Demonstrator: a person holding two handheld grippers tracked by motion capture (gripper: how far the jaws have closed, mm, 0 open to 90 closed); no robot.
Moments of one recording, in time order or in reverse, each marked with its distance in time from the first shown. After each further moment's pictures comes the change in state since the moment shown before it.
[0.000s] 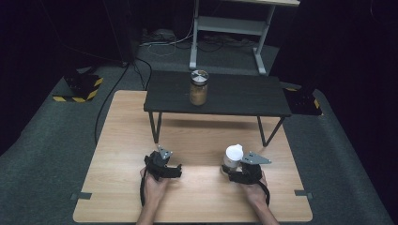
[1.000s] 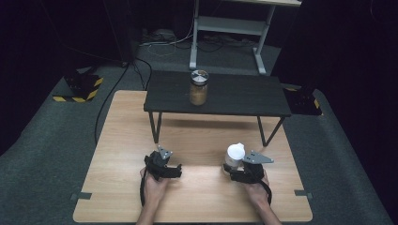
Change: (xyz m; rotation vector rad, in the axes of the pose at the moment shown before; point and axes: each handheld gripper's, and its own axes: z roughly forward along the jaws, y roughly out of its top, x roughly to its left) left arm 0.000 0.000 0.000 0.000 0.001 0.002; right arm -0.002 0.005 -0.007 -0.012 0.000 -0.018
